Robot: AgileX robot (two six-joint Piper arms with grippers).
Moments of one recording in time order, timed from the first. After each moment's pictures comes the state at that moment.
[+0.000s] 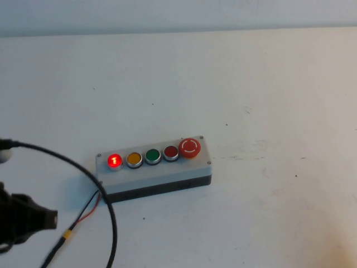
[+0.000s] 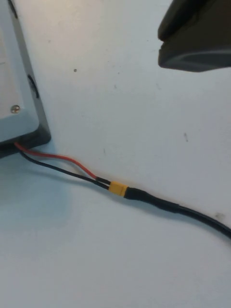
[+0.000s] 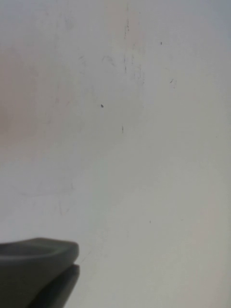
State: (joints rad) right arm -0.01 -0.01 0.03 0.25 0.34 -0.21; left arm -0.16 0.86 -0.70 -0.29 0.97 0.14
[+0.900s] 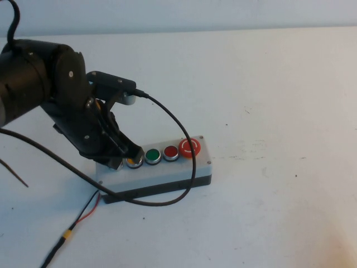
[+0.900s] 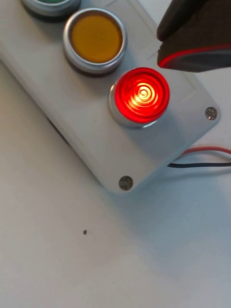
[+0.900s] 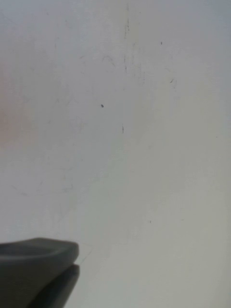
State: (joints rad) right arm -0.01 -0.01 0.03 0.25 0.34 -0.21; left arm -0.44 1.65 -1.27 -0.05 1.01 0.17
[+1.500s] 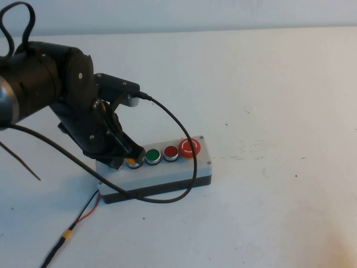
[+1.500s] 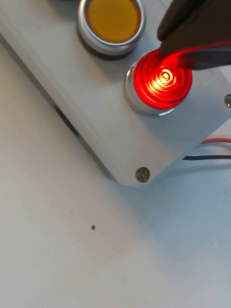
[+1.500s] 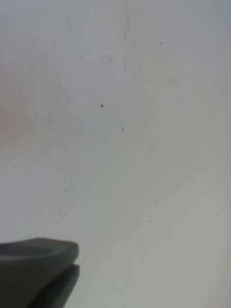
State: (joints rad) right arm -0.01 -0.01 0.03 0.25 0.34 -0.21; left arm -0.44 1.70 -1.29 -0.02 1.00 0.17
